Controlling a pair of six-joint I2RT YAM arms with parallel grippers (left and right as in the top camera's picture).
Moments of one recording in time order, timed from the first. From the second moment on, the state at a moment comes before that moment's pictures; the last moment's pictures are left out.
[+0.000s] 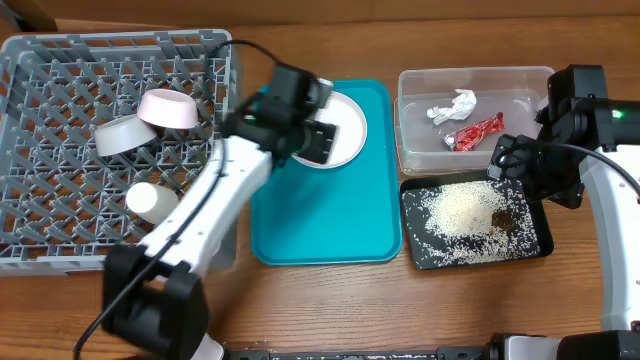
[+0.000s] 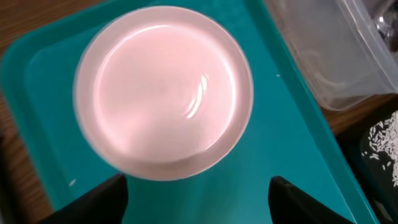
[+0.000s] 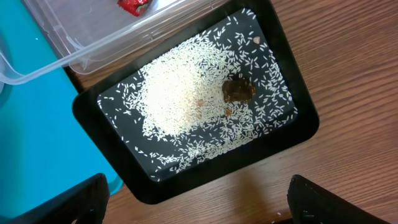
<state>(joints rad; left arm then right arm) -0.43 1.75 1.42 -0.68 0.06 -0.05 -0.07 1.51 1.51 -1.45 -0.01 0.33</state>
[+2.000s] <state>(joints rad) 0.13 1.64 1.64 -0.87 0.71 -0.15 -0.07 1.51 1.51 -1.46 -0.02 0.33</state>
